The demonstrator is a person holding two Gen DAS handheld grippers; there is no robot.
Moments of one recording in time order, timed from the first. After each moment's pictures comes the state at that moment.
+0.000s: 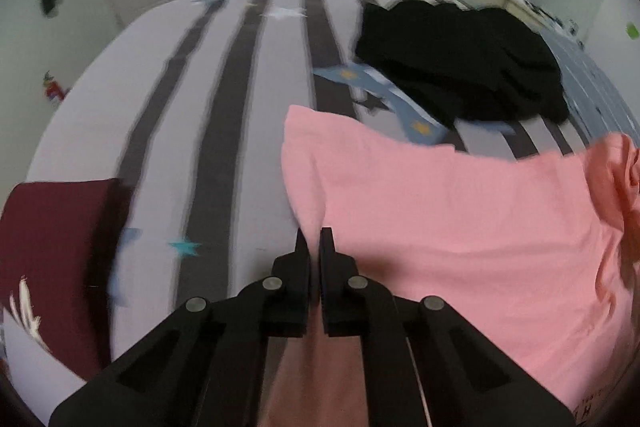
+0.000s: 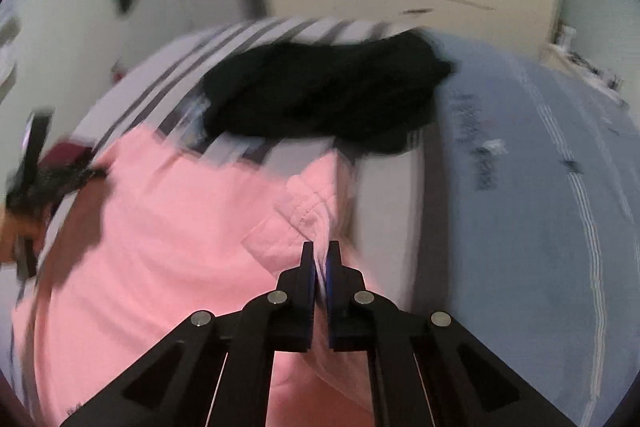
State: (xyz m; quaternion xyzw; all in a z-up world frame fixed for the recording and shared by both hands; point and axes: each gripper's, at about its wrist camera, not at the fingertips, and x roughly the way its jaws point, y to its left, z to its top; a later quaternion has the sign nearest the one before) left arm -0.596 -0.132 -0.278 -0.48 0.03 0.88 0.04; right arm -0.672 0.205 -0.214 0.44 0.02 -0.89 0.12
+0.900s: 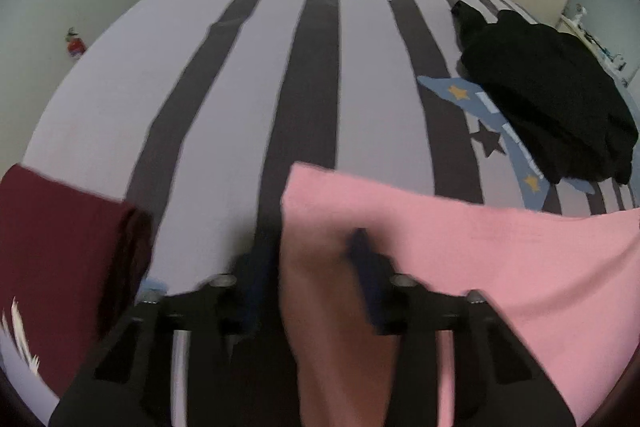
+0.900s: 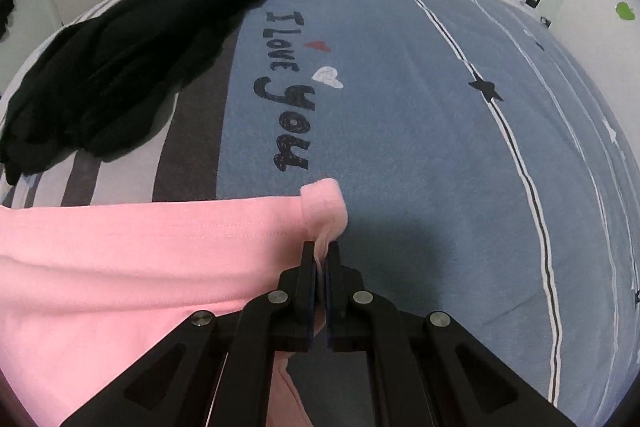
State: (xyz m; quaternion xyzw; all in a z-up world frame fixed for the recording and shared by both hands) left arm -0.649 -0.174 -0.306 -0.51 0.00 0.86 0.00; right arm -0.766 0.310 -0.298 0.54 0.00 -0.84 -0.06
